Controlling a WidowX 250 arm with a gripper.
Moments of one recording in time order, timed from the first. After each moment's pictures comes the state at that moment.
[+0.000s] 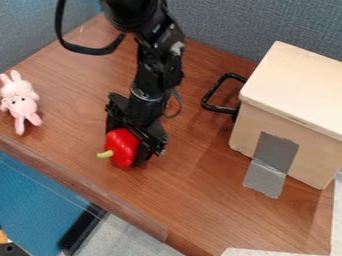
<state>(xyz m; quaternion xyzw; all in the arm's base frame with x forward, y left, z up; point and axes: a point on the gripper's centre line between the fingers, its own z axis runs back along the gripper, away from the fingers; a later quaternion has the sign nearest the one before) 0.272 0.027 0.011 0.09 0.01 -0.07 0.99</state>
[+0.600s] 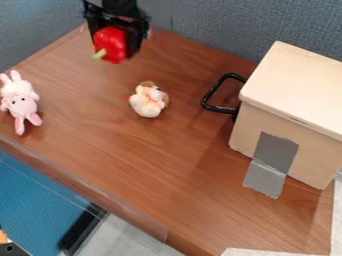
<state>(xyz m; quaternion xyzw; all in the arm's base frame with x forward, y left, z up) 0.365 0.136 0.089 0.02 -0.07 0.09 0.99</state>
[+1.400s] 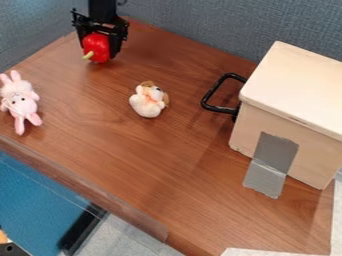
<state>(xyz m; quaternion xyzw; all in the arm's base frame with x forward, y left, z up) 0.413 0.206 0.031 0.04 -0.06 0.13 0.99</state>
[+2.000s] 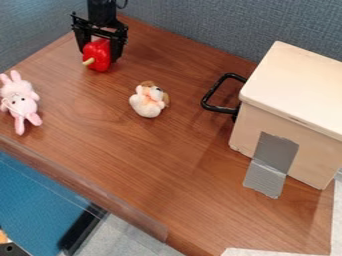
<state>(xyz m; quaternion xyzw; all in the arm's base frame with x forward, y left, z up) 0.406 0.198 0.034 0.02 -0.04 0.12 0.99</state>
